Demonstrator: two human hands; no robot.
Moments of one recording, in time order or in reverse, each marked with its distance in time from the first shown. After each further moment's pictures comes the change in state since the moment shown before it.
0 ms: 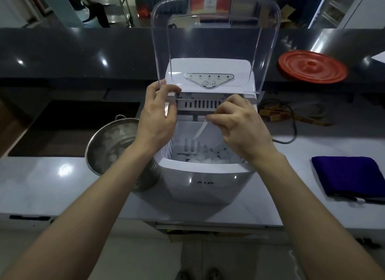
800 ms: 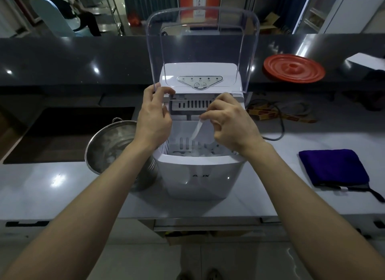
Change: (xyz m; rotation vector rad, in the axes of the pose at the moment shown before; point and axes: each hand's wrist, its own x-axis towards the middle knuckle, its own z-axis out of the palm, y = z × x) left_hand 0.000 -0.001 0.002 0.024 0.002 -0.010; right_hand 0.001 -0.009 -0.010 0.039 -0.046 0.047
